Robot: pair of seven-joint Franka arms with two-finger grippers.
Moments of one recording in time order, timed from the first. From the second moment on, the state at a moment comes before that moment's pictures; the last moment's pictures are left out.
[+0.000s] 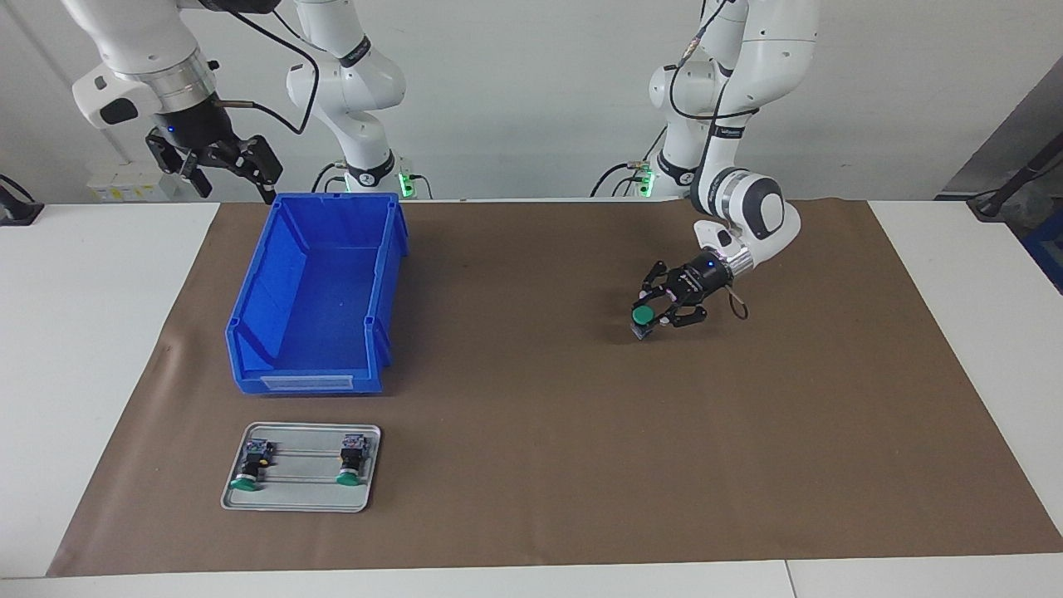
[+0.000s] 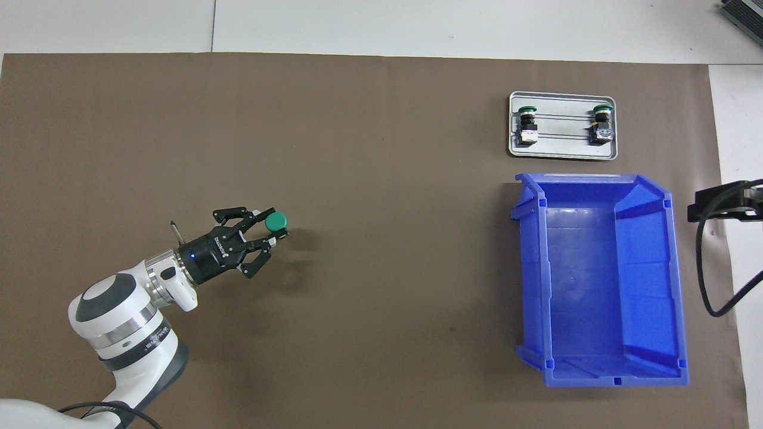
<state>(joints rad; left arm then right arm) -0.06 0.12 -0.06 -2.50 -2.01 2.00 2.57 0.07 -0.08 -0.10 -1.59 -0.03 1.48 0.12</state>
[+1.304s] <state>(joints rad) -0.06 0.14 -0.06 -2.59 -2.07 1.90 2.62 0.07 -0.09 -0.11 -1.61 -0.03 1.49 0.12</state>
